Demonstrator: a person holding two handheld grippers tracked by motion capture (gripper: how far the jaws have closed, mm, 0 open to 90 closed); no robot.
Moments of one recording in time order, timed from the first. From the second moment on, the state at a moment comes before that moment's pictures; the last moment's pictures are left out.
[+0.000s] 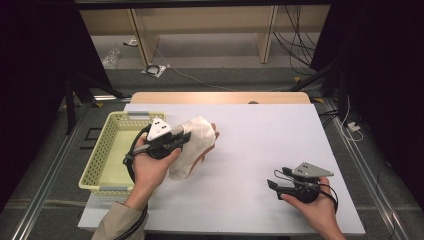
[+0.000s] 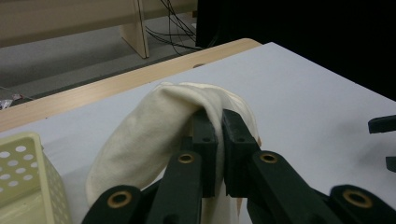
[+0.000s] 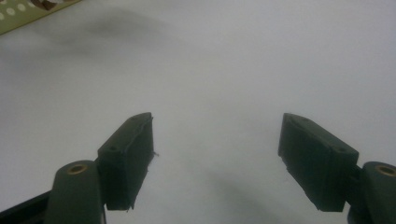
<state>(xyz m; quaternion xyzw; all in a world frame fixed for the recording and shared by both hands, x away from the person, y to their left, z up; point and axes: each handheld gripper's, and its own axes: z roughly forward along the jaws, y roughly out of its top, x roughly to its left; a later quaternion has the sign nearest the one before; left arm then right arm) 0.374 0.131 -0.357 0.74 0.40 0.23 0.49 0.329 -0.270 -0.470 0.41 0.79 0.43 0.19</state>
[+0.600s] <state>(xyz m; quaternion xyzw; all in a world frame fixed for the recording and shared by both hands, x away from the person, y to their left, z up) 0.375 0.140 -0.352 0.73 0.41 0.24 0.49 0.329 -0.270 -0.469 0.41 0.78 0.43 0.19</state>
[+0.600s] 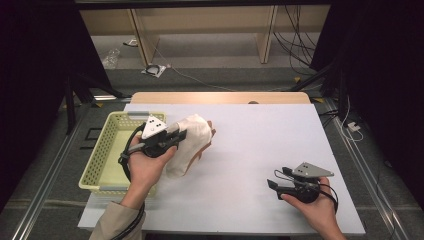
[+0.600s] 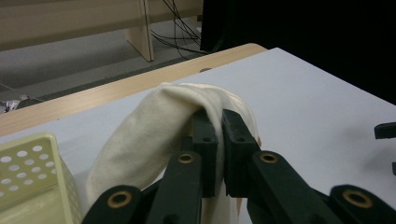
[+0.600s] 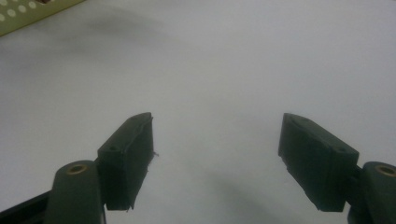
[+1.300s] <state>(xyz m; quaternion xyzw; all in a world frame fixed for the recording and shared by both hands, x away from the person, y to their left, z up) 0.377 0.153 -0.348 0.72 0.42 0.24 0.50 0.329 -0.270 -0.469 0.40 0.78 0.44 0.19</state>
